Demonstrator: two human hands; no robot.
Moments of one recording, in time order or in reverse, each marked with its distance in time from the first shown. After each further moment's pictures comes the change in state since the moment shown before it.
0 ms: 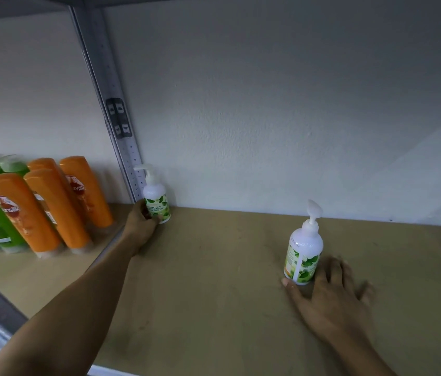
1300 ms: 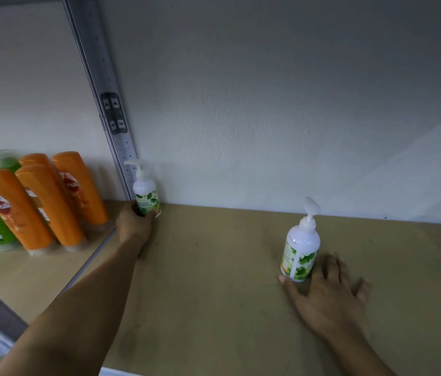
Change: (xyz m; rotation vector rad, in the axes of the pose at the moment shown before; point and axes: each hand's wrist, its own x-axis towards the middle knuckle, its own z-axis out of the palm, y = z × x) left_hand -0.020 0.010 0.010 0.071 0.273 -0.027; right_hand 0.002 0.001 0.001 0.015 -0.012 0.002
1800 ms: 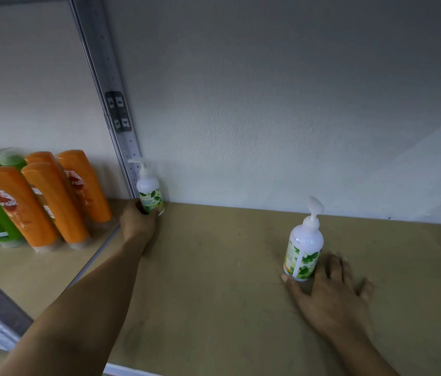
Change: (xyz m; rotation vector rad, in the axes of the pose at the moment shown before) left_hand 0.000 0.002 0.000 0.019 0.009 -0.002; right_hand 0.000 0.000 0.003 0.004 0.022 -0.004
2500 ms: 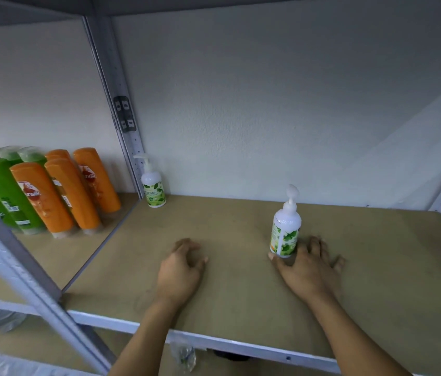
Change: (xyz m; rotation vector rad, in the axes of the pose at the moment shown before) left_hand -0.192 0.009 -0.014 0.282 -0.315 0.325; right_hand -0.009 0.005 -0.017 0.154 -0.026 -0.036
